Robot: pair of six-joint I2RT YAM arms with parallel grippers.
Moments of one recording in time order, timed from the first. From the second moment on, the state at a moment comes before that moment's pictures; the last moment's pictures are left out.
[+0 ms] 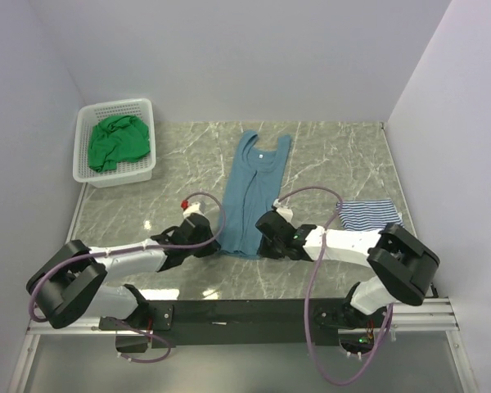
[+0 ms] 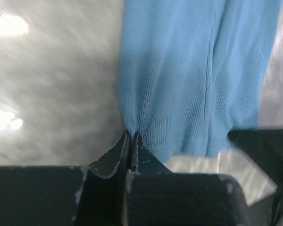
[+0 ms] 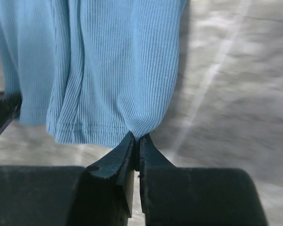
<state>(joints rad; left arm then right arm) -0.75 1.30 0.44 0.07 -0.12 -0.91 0.91 1.48 0.67 -0.17 0.17 1.02</state>
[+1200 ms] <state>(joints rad) -1.04 1.14 0.63 -0.33 -0.35 -1.15 1.07 1.29 0.88 -0.72 0.41 0.91</state>
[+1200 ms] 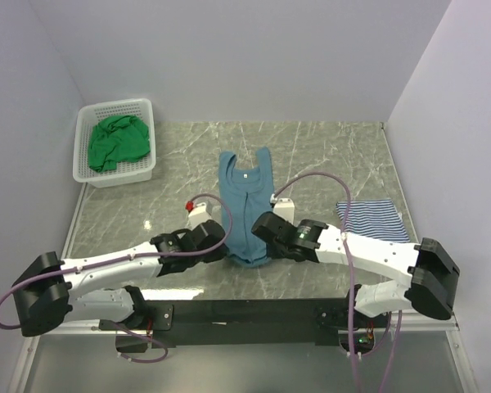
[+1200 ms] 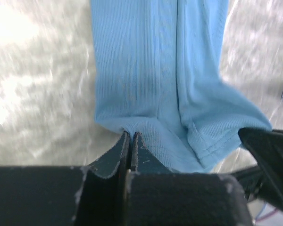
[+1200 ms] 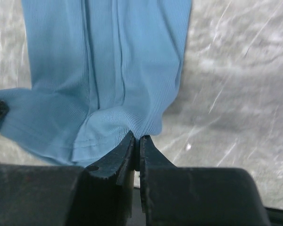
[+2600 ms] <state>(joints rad) -0.46 1.65 1.08 -0.11 -0.04 -0.82 0.56 1.72 1.27 -0.48 0.14 0.58</state>
